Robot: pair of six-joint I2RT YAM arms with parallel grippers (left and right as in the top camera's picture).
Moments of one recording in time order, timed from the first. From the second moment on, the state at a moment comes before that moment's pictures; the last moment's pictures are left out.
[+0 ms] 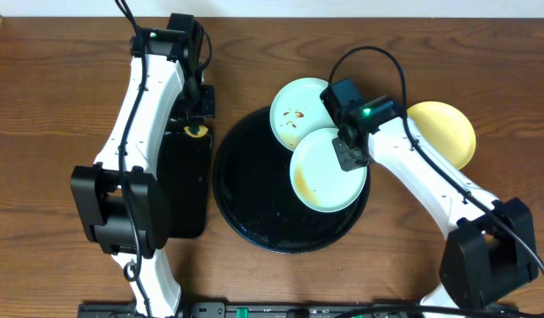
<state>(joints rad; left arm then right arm) -0.13 2.00 1.86 -1.40 -0.03 -0.19 0.49 1.77 1.40 -1.08 0.30 0.20</state>
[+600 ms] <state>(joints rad) -0.11 2.01 1.86 -1.36 0.01 -0.20 0.61 1.77 1.69 -1.15 0.63 0.15</state>
